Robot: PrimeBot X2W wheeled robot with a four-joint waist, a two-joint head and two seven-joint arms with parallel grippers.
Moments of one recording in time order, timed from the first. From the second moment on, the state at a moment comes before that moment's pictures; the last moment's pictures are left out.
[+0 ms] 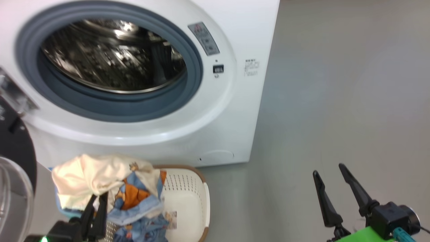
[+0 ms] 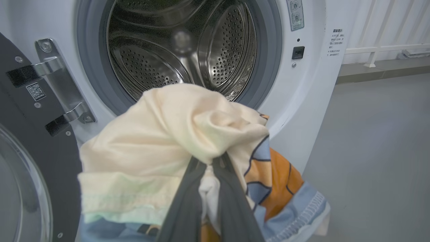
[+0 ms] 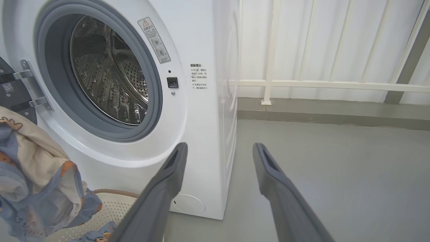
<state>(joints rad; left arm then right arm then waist) -0.01 0.21 -0.18 0.12 -0.24 -0.01 -0.24 0.04 -0.08 0.03 -0.01 0.11 0.13 -0.26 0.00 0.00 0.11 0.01</state>
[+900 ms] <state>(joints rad) 0.10 0.24 -0.20 0.00 -0.25 0.01 -0.18 0.13 -0.06 0.01 -0.05 0.11 0.13 -0.24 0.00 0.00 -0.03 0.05</state>
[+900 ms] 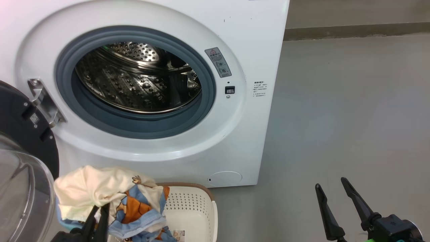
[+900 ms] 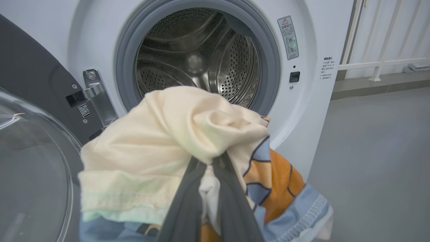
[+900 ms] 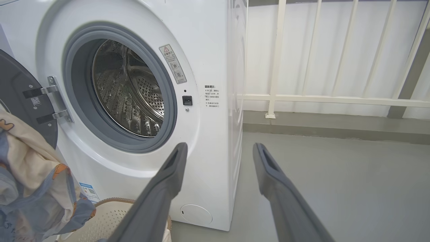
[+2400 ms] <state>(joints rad) -0.61 0.21 -0.21 0.47 -0.30 -0.05 -0.17 -0.09 -0.06 0.05 -0.10 0.12 0.13 -0.25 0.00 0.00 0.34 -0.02</state>
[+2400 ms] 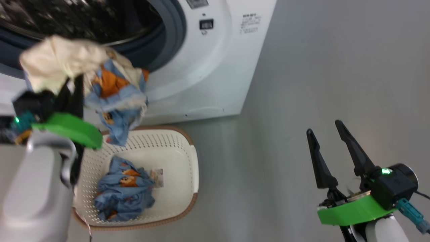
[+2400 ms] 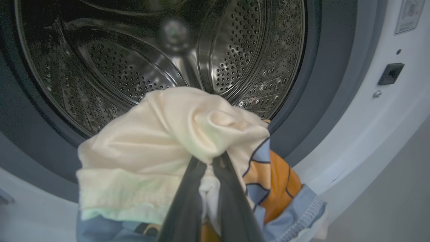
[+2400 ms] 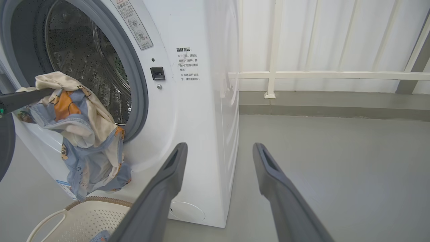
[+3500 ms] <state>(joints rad) -1.42 0.54 -0.20 0.74 -0.32 -0.08 -0.06 -0.28 -0.05 0.15 -0.12 0.24 0.13 -0.26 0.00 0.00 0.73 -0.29</state>
